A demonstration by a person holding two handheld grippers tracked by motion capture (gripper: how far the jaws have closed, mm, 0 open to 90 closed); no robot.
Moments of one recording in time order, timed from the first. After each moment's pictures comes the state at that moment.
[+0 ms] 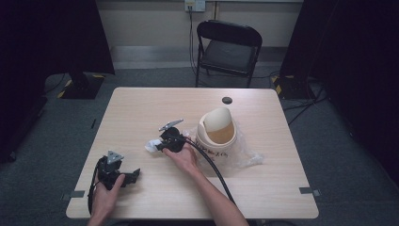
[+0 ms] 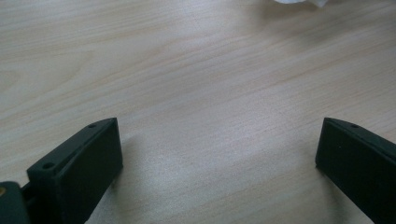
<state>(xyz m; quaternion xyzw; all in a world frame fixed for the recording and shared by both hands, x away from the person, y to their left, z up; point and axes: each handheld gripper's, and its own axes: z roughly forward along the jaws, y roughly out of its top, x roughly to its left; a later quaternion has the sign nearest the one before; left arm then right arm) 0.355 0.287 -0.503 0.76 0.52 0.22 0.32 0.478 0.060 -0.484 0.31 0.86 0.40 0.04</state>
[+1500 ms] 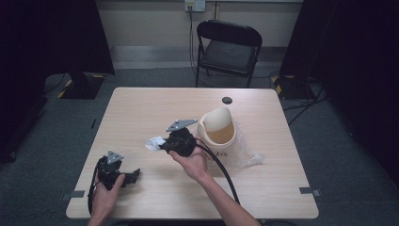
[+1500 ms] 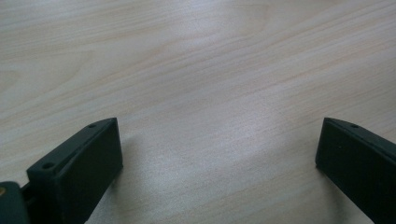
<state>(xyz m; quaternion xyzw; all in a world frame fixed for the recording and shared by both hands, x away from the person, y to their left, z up) 0.355 0.287 -0.503 0.76 0.52 0.22 0.32 0.417 0.021 -0.404 0.28 0.84 0.47 0.07</state>
